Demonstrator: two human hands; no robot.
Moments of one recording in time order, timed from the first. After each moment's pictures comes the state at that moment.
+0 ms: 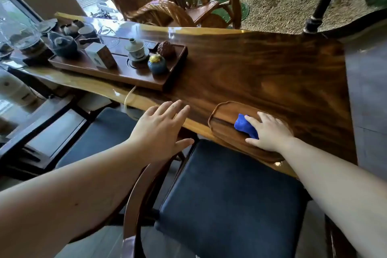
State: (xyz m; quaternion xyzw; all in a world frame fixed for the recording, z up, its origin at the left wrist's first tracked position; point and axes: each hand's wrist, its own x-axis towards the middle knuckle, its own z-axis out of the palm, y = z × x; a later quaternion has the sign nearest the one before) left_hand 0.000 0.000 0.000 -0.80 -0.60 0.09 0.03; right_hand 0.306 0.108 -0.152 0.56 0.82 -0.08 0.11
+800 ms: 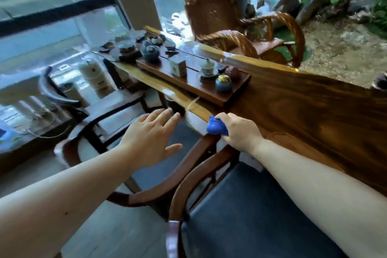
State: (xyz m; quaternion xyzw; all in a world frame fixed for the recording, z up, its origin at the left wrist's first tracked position) left_hand -0.132 -0.132 0.070 -0.68 -0.72 0.09 0.11; right_hand 0.065 0.049 -0.023 0.32 0.93 -0.09 -0.15
